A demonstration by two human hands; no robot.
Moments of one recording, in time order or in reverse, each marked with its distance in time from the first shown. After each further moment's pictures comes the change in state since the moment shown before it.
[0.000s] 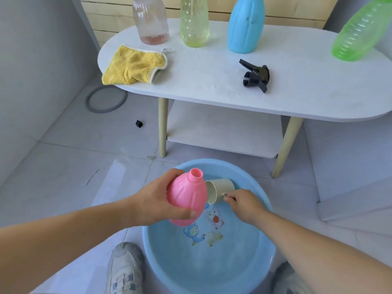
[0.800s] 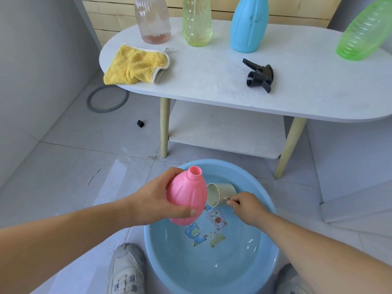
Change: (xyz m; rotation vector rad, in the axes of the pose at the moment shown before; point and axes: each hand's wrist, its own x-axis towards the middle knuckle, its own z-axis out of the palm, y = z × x) left_hand 0.002 -0.004 -0.006 -0.034 0.013 -0.003; right_hand 0.005 0.011 0.009 0.108 -0.048 0.071
